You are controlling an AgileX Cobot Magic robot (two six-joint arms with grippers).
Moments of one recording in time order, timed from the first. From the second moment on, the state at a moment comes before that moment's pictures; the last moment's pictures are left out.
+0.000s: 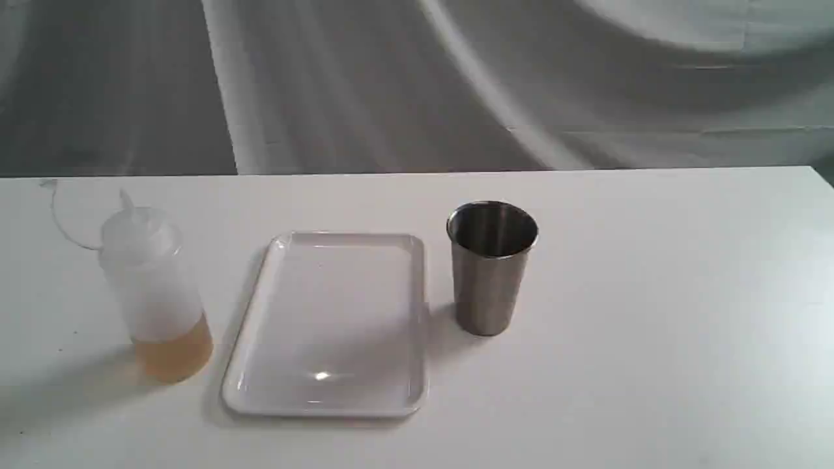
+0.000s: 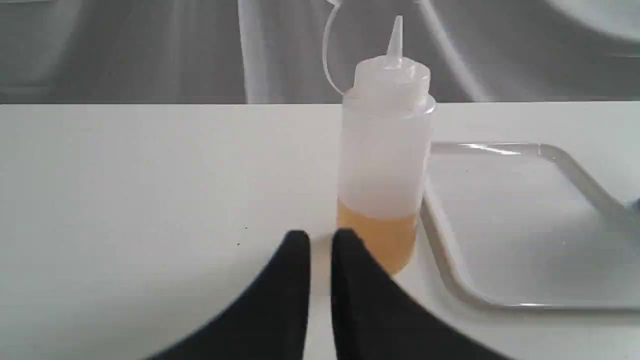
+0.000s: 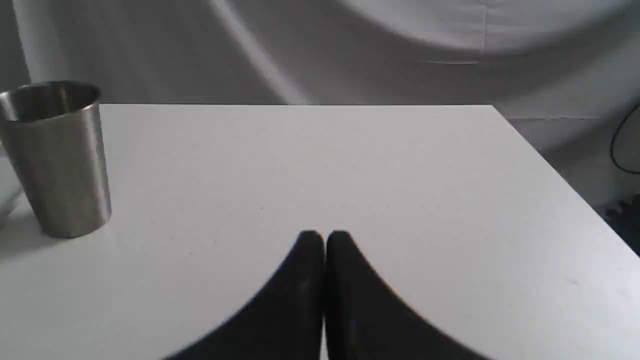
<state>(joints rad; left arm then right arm) -0.02 0.00 0.00 0.01 0.29 -0.04 -0.20 0.01 0.00 -0.01 0.25 -0.03</state>
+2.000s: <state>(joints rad) -0.02 0.00 0.00 0.01 0.29 -0.04 -0.20 0.67 -0.88 -1.29 -0.72 1.62</state>
